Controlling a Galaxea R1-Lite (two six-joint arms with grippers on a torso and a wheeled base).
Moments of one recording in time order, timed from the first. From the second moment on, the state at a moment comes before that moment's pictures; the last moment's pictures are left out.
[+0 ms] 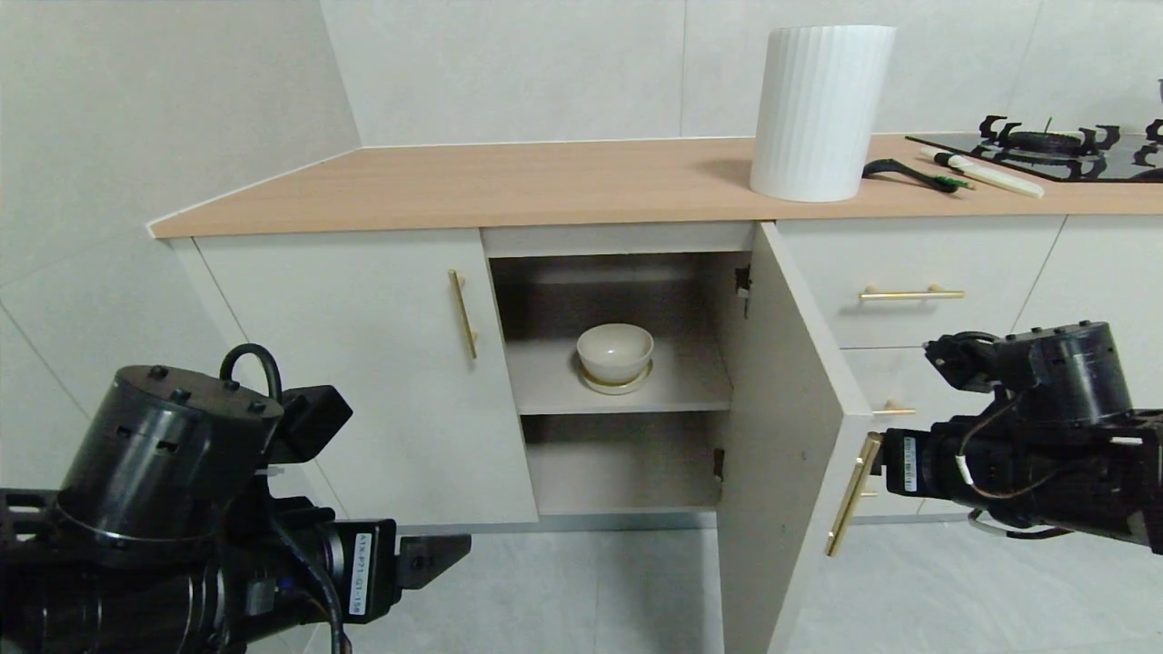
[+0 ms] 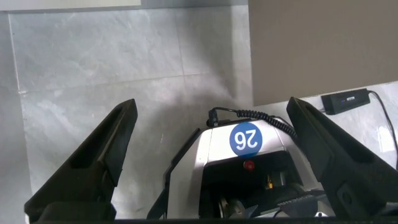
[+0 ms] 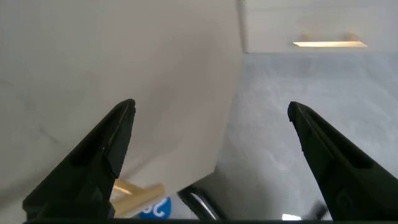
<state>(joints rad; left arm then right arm) -0.59 1.35 -0.70 0.13 0.17 -0.47 0.38 1.61 -0.68 -0.34 -0.04 0.32</state>
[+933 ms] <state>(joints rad) -0.58 1.37 -0.70 0.13 0.20 -0.47 0.49 2.06 -1.09 -0.46 -0.05 0.37</state>
